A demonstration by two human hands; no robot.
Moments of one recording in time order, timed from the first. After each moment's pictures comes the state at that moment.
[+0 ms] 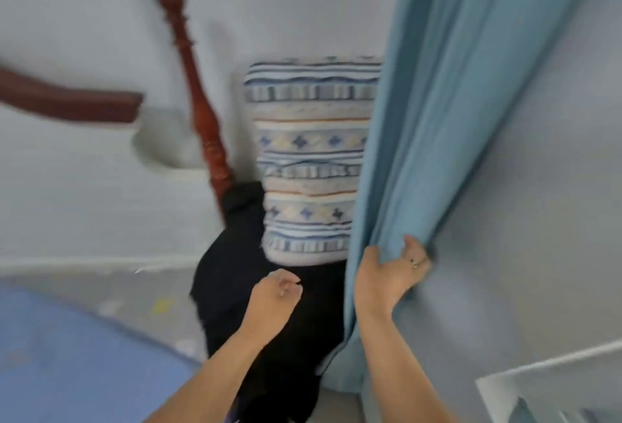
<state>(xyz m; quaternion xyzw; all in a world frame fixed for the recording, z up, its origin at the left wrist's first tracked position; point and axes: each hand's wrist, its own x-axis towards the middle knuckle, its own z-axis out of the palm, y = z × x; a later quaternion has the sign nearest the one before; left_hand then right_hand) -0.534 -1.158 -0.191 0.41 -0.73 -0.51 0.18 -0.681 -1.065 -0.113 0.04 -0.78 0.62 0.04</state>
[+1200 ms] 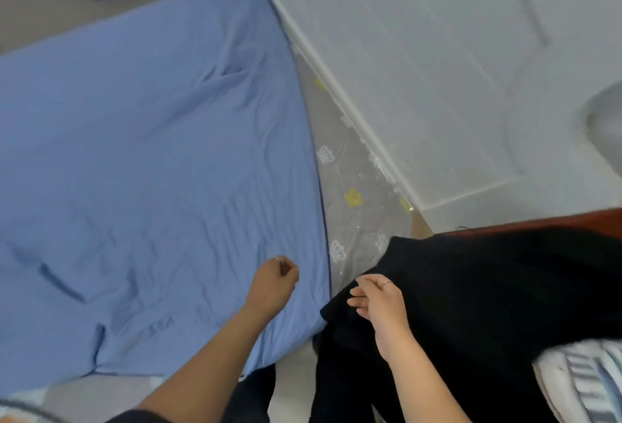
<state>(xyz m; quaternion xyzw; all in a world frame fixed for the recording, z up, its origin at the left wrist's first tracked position) -0.194 -1.271 -0.411 0.76 -0.24 -0.54 0.26 -0.402 -1.325 -0.382 0.30 -0.73 0.12 -0.60</state>
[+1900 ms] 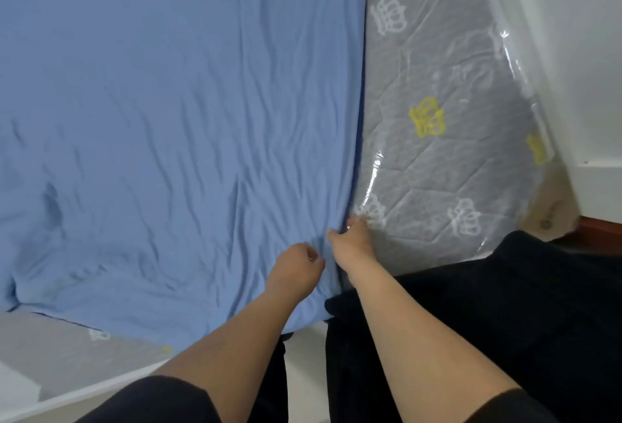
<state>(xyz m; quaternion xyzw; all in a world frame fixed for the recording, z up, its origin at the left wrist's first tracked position) -0.281 -1.290 -0.766 0.82 -0.17 -0.55 0.01 -0.365 -1.383 -0.788 0.40 -0.68 -0.16 -0.60</state>
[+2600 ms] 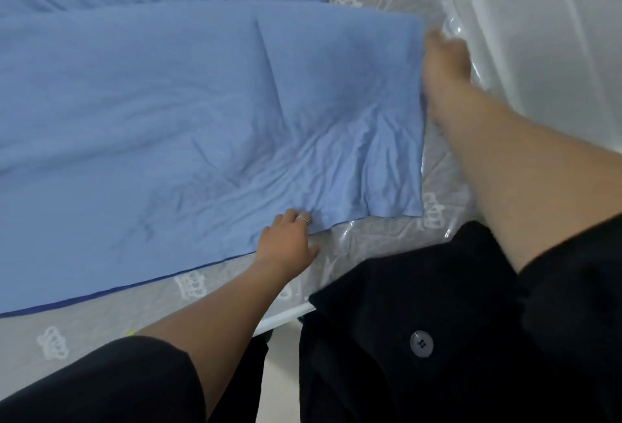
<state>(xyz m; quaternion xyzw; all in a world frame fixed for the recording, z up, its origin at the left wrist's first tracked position) -0.297 -1.342 -0.784 0.78 -0.44 -0.44 -0.08 -0.361 -1.685 -0.747 0.51 -0.74 0.11 -0.42</state>
